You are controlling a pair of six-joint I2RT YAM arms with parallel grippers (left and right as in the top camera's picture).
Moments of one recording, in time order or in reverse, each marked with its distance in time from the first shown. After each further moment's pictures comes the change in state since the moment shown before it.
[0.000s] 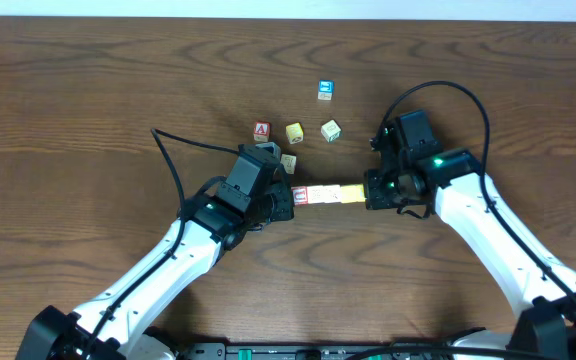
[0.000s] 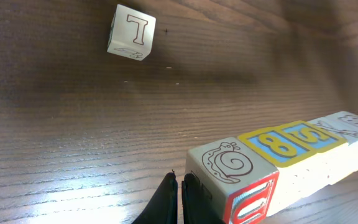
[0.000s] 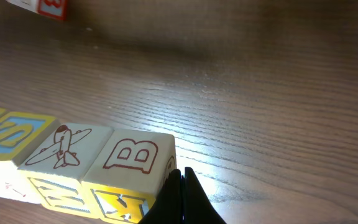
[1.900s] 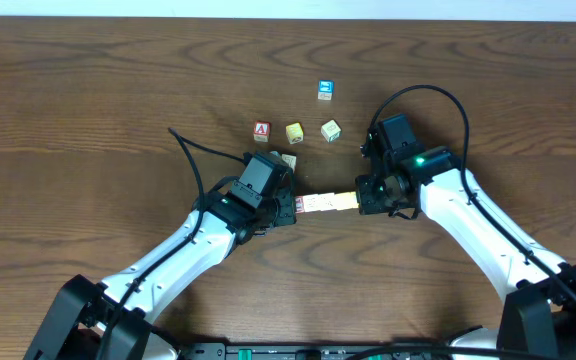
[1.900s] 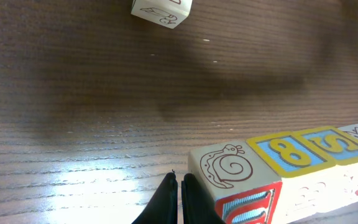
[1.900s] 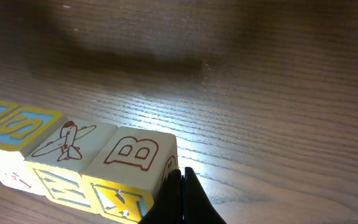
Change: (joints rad) left arm -0.021 0.109 0.000 -0.010 -0.034 -0.026; right arm 0.049 0.061 0.000 -0.001 0.052 0.011
